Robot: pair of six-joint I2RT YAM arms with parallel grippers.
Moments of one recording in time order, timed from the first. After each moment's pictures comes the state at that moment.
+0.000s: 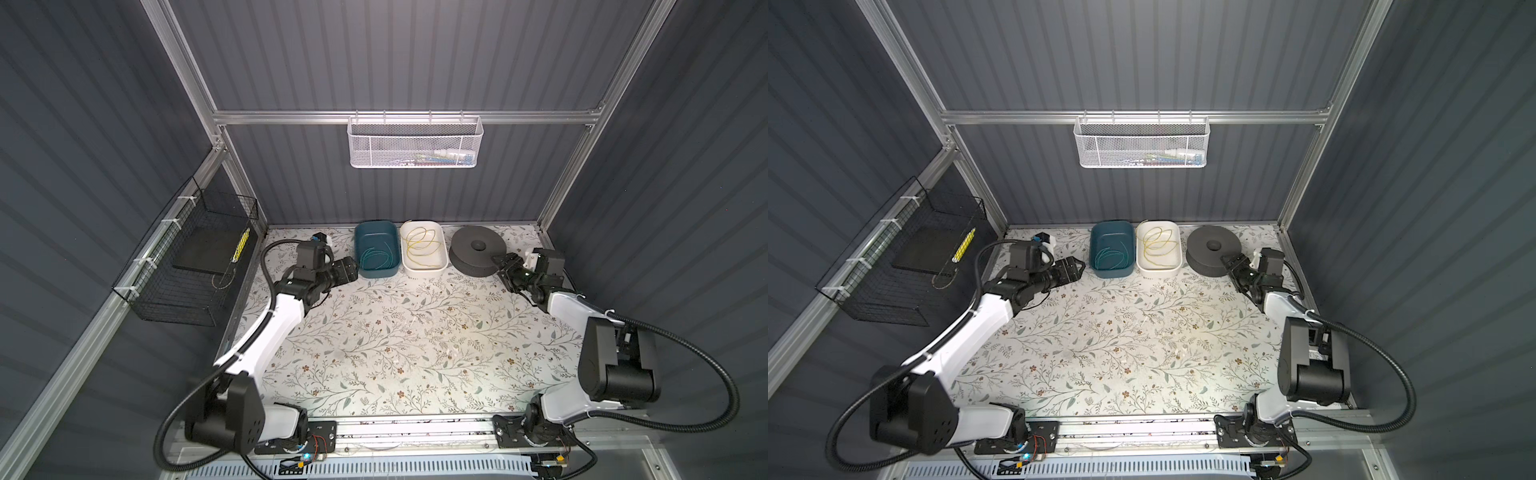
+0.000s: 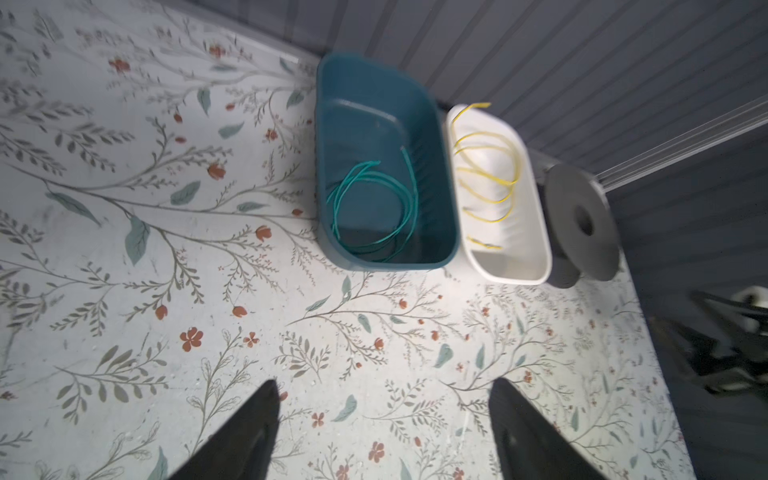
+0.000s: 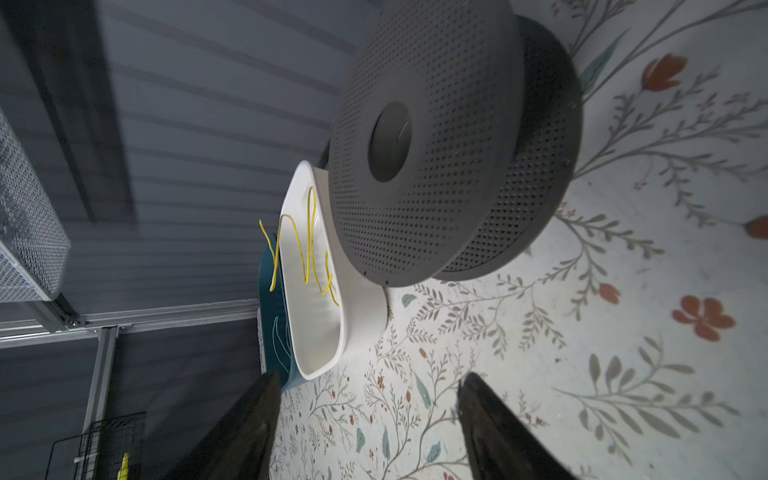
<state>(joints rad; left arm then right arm) -0.26 1.24 1.00 -0.33 0.18 -0.47 -0.14 1.59 0.83 0.21 -0.54 0.95</state>
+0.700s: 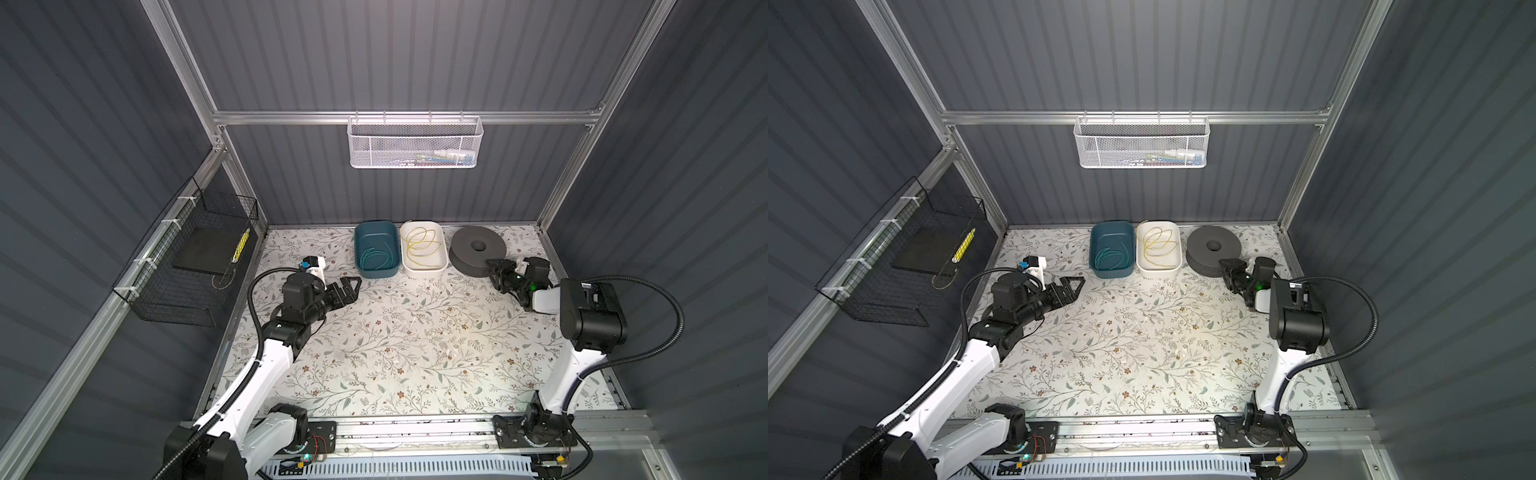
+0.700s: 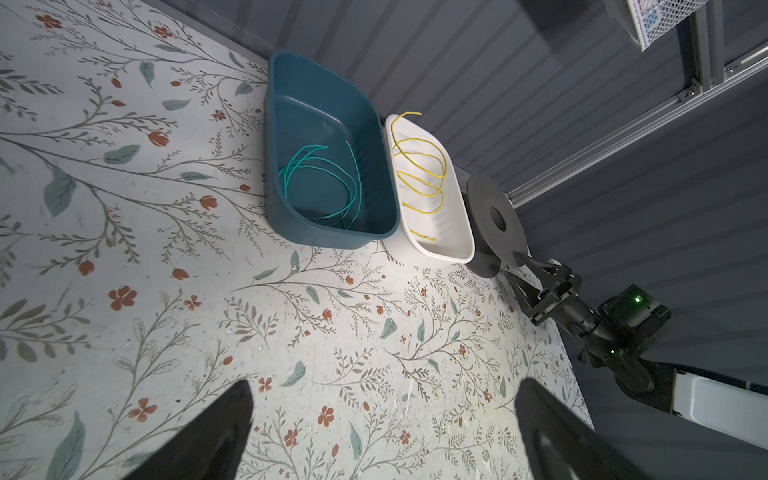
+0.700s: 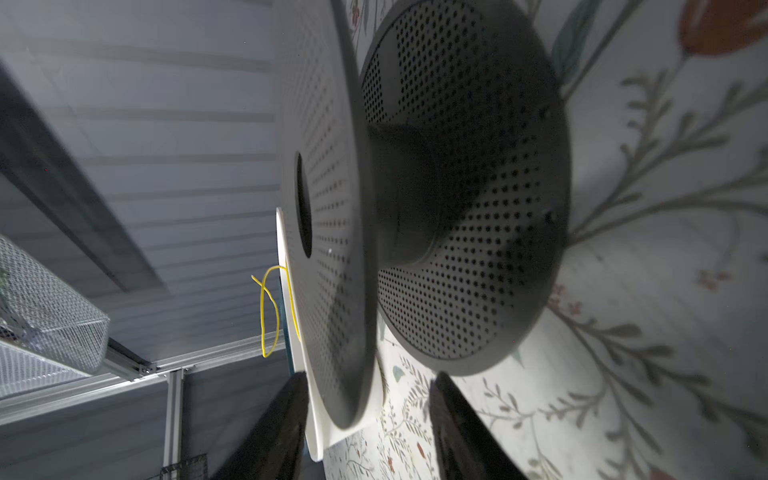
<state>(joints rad) -0.26 1.05 0.70 -0.08 0.31 -0.59 -0.15 1.99 0.88 0.66 -0.61 1.21</state>
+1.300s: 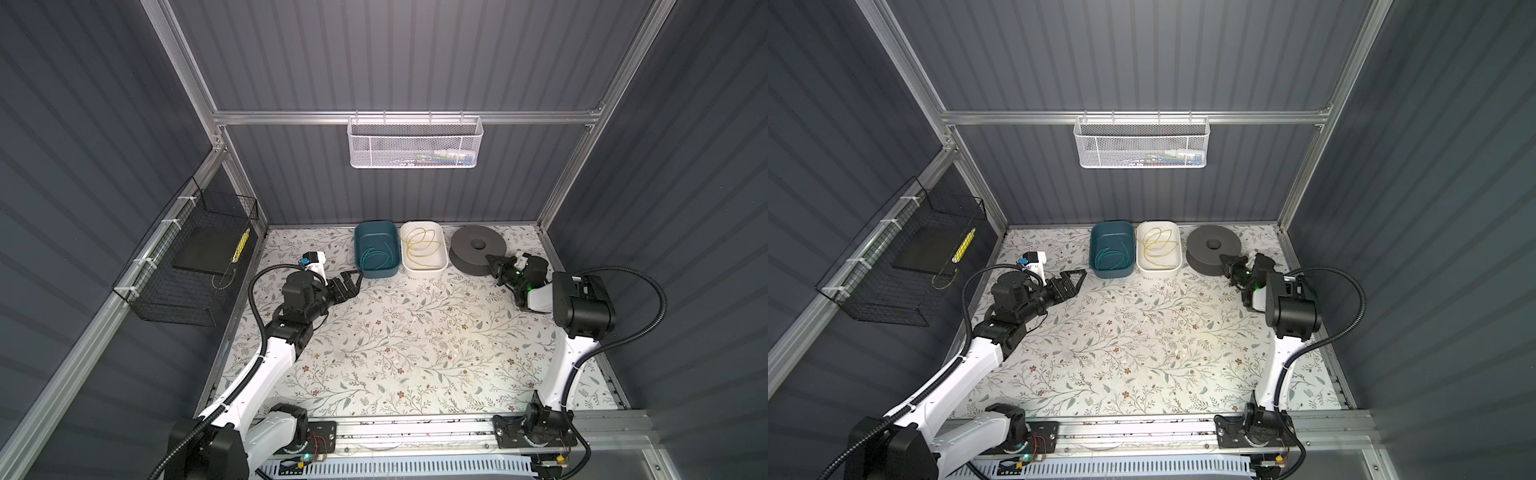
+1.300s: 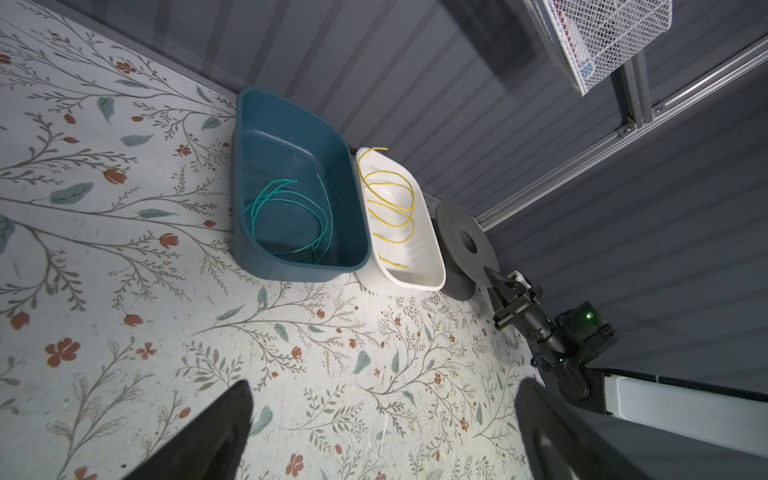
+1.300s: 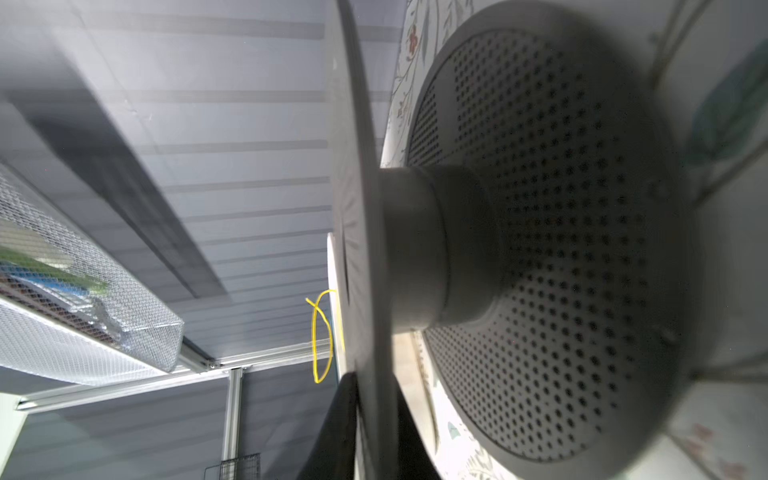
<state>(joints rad) -0.26 1.07 0.67 0.08 0.32 -0.64 -0.15 2.11 0.94 0.94 -0.65 1.38</state>
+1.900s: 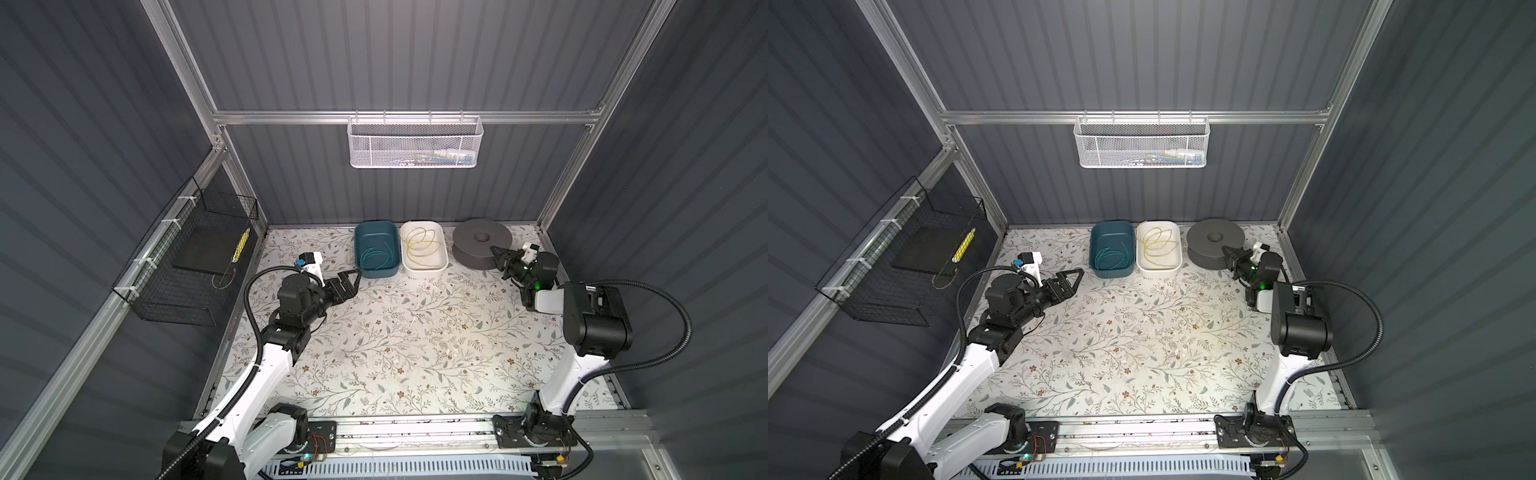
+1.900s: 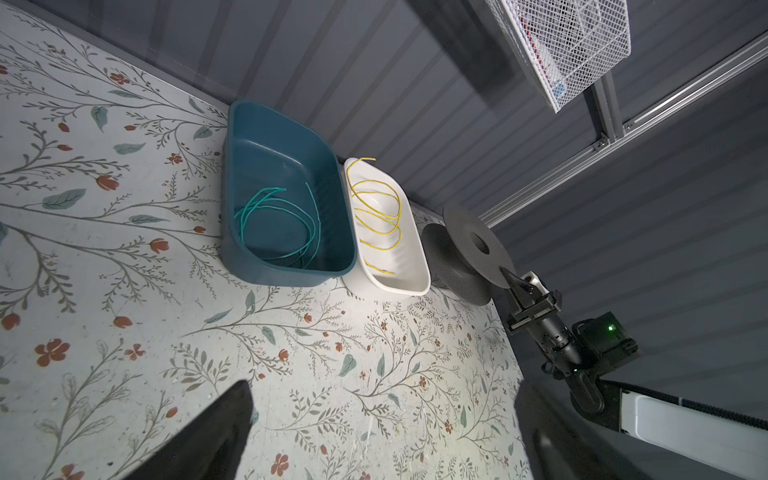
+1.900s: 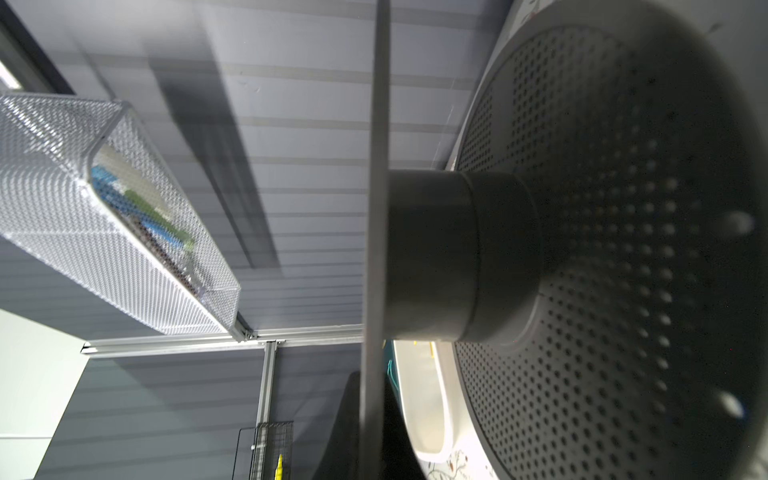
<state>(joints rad) -0.26 1.00 0.65 0.07 0.32 -0.67 -0.15 1.87 0.84 0.92 -0.68 1.40</state>
